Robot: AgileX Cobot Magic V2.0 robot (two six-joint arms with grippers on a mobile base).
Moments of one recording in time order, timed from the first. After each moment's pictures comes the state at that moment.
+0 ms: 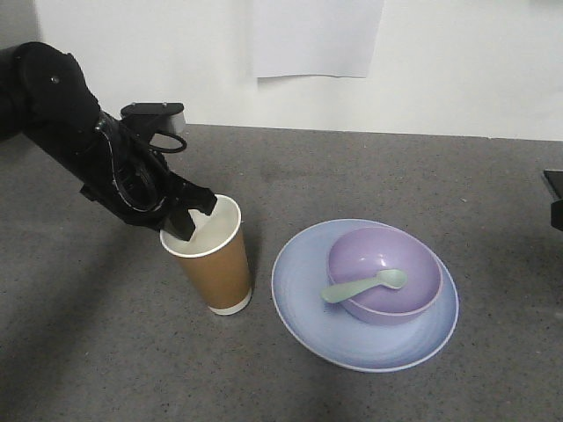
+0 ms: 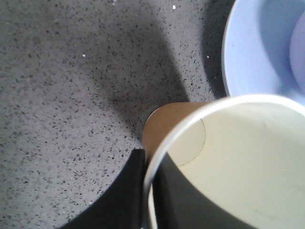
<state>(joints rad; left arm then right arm) -0.33 1.73 -1.51 -0.33 1.13 0.10 -0.01 0.93 -1.04 0.11 0.96 -0.08</state>
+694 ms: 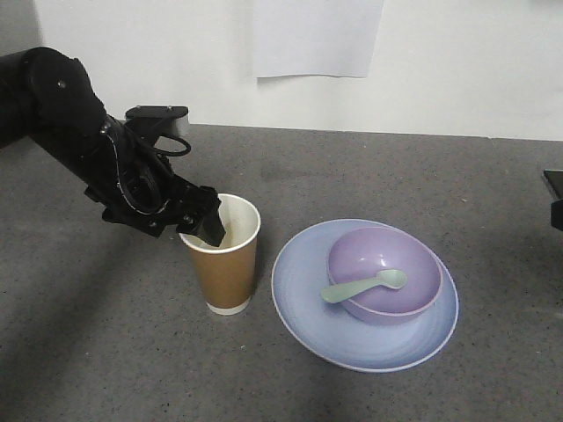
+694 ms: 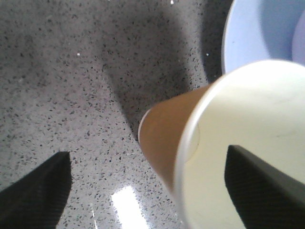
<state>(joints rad) -0.34 1.73 -1.50 -0.33 1.11 0.11 -0.01 0.93 -1.04 0.11 0.96 -0.08</state>
